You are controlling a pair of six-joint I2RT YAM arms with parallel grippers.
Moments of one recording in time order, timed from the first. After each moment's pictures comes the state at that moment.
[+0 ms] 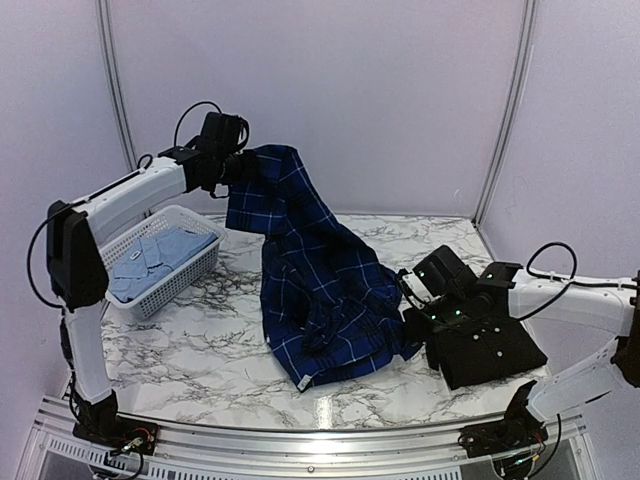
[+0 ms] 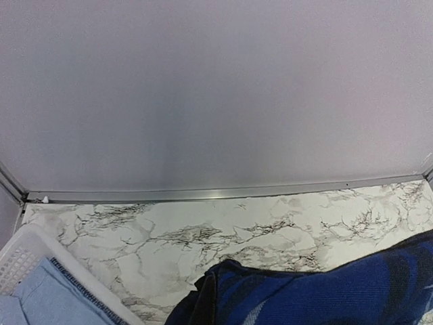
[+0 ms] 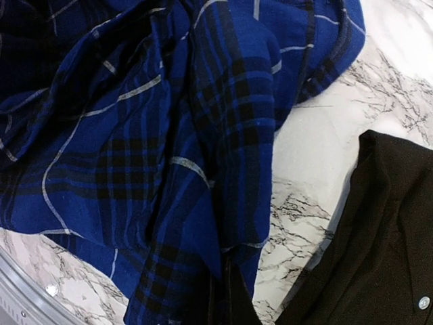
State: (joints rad) left arm -0.52 1.97 1.93 -0.43 -0.36 -0.28; right arm 0.78 1.27 0.82 -0.60 0.05 0.38
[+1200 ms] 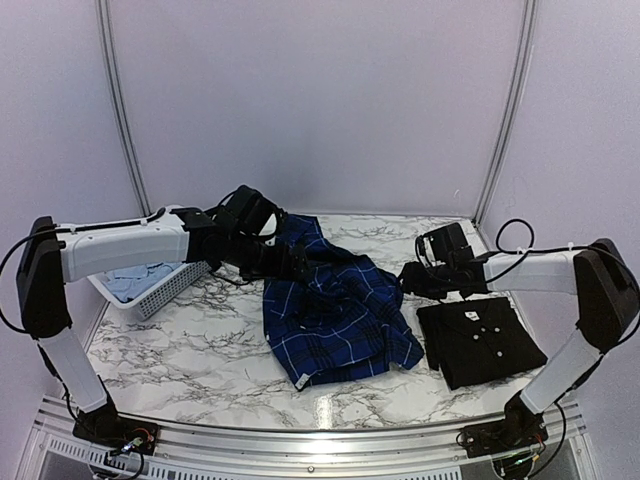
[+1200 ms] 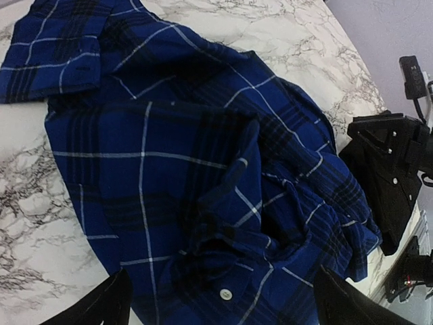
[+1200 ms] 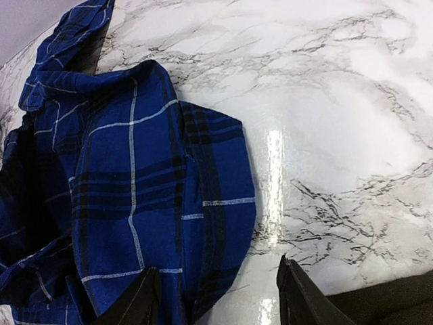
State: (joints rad) left arm -0.80 1.74 1.38 -0.46 0.04 -0.53; right arm 0.44 1.55 0.86 -0.13 -0.02 0.52
